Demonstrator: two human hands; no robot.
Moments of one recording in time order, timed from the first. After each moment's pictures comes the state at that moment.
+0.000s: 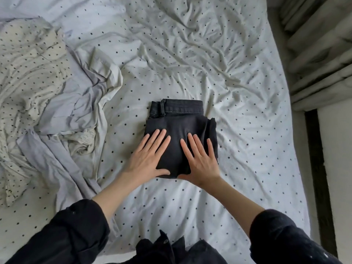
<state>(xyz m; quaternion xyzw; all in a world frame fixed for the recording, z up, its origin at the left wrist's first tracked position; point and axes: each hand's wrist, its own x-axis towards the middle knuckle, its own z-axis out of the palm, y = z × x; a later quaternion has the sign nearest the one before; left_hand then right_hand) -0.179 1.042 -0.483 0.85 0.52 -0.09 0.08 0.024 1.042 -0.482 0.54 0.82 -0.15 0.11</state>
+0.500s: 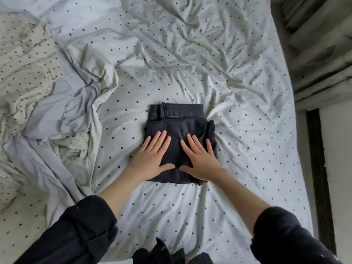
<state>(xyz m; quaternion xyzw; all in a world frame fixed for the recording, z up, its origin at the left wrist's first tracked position) -0.173 1.068 -0.520 0.82 0.53 -0.09 0.19 0.032 1.083 -0.499 0.50 0.79 -0.31 0.15</state>
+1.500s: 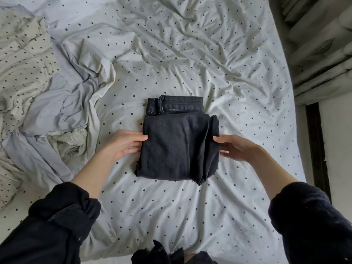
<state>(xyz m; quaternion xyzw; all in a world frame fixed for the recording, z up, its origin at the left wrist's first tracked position) -0.216 1.106 -0.486 0.19 0.71 0.18 0.65 0.121 1.123 -0.492 0.58 0.18 -0.79 -0.09</state>
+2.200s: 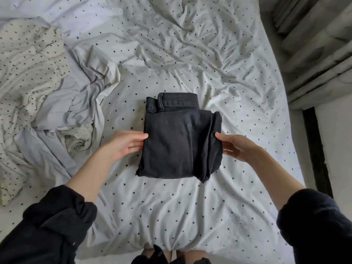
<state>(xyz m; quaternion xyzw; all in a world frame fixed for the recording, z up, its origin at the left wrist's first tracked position) -0.212 1.079 -0.455 0.18 0.70 0.22 0.65 0.125 1.093 -0.474 0.63 0.20 -0.73 -0.16</state>
